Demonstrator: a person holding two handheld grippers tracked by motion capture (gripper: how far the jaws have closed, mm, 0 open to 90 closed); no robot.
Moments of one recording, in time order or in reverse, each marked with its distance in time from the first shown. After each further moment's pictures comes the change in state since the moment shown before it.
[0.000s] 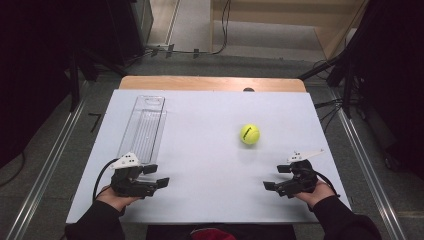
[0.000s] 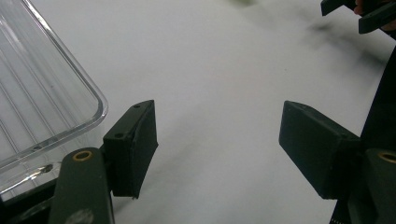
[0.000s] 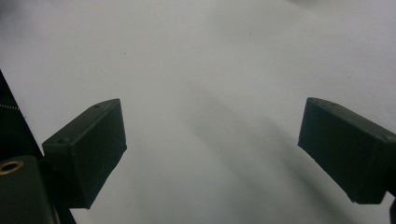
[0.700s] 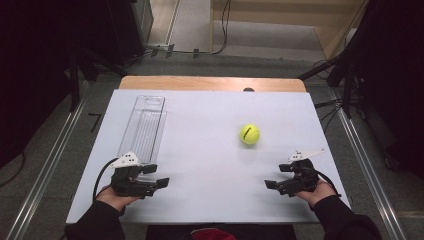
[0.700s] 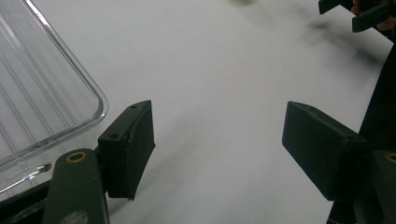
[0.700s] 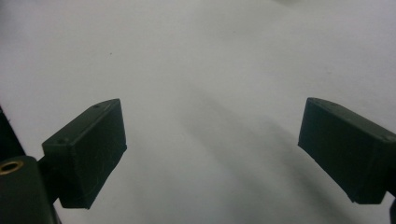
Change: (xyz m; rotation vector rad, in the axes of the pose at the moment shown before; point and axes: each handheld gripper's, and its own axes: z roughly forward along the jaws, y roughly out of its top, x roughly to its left) left arm 0.002 0.001 0.000 0.008 -0.013 -0.015; right arm -0.004 0.000 -0.001 0.003 -0.030 0.016
